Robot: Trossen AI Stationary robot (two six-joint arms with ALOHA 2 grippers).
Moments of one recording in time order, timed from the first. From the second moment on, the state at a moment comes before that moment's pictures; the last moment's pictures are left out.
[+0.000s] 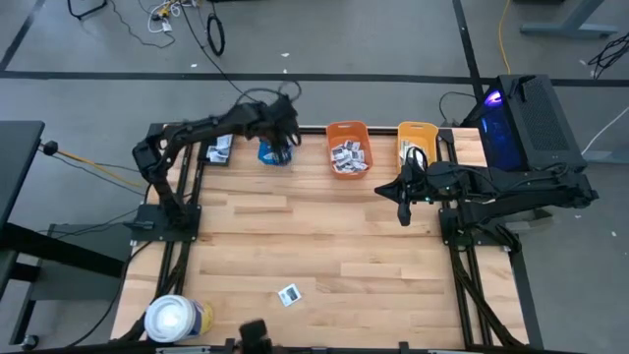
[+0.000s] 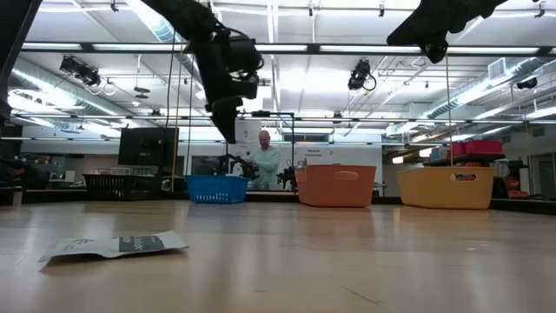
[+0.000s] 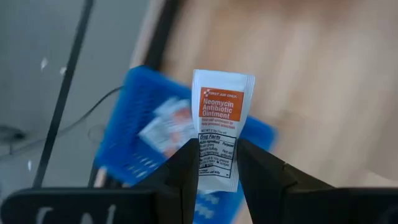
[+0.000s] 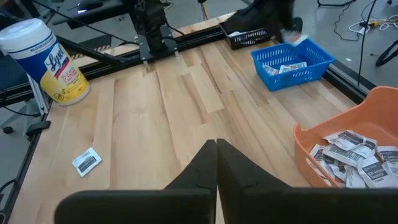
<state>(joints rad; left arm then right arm) 0.56 1.75 1.43 -0.80 -0.17 0.31 0.03 0.83 0.77 -0.38 0.16 0.28</state>
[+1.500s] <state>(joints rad) 0.75 1.90 1.43 -0.76 -0.08 -0.37 0.03 0.83 0.77 -0.37 0.22 0.30</state>
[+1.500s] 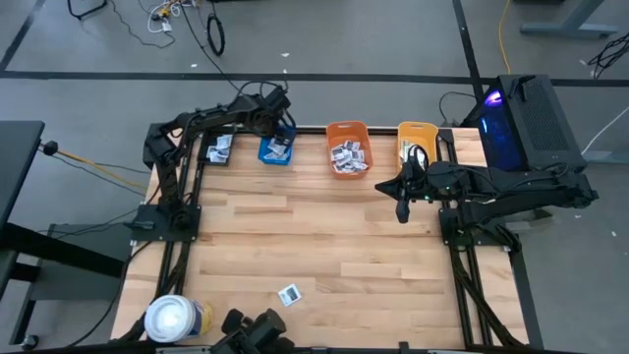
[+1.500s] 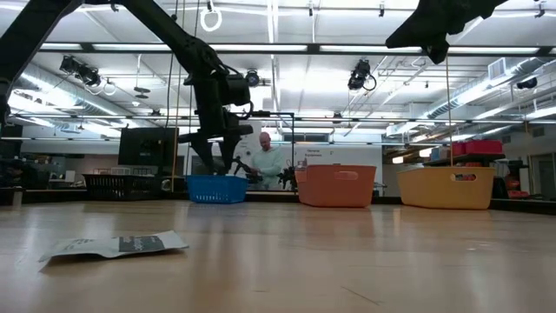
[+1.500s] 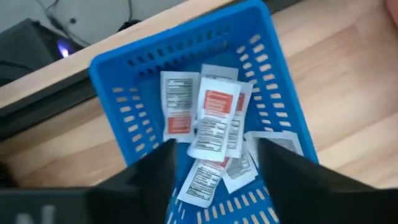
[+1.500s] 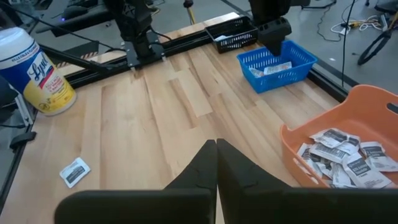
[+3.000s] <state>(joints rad) -0.17 1.65 1.43 -0.99 -0.12 -0.36 0.03 0.83 0.77 -0.38 0.19 0.32</state>
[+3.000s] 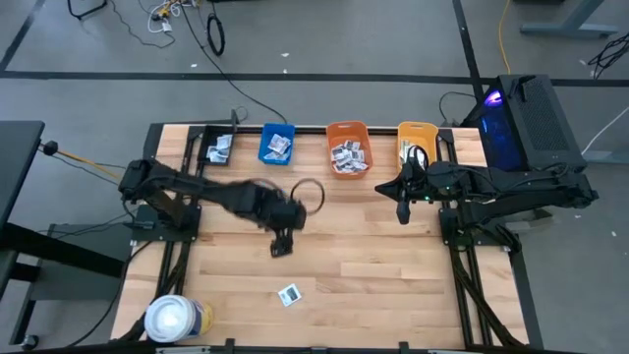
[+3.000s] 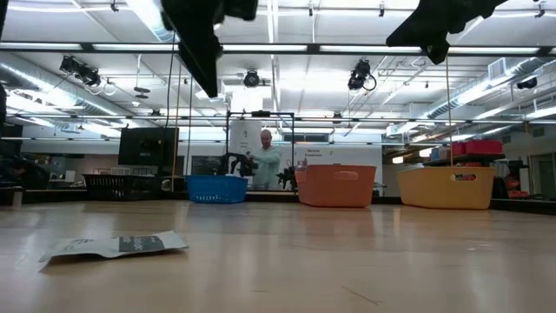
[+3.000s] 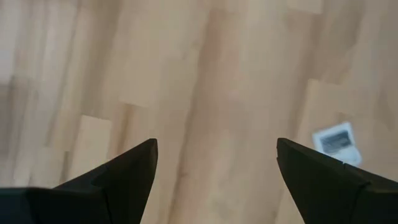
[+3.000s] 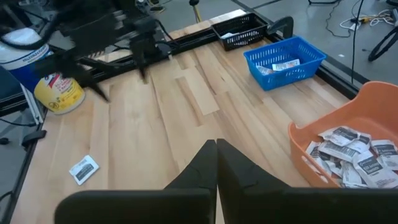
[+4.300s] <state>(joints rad) -0.54 1.96 1.43 -0.72 -0.11 -0.17 0.03 1.03 0.77 -0.32 0.15 0.36</state>
